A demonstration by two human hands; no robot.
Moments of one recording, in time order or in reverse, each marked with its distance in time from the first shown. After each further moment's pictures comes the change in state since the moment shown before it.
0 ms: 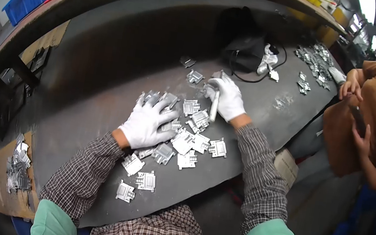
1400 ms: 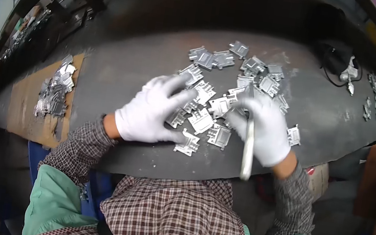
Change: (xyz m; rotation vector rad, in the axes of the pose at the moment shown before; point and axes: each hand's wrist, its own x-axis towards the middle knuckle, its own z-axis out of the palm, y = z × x) left_hand -0.176 0.008 -0.065 -0.163 0.101 -0.134; right_hand -0.053 -0.188 -0.025 0.332 -0.380 -0.215
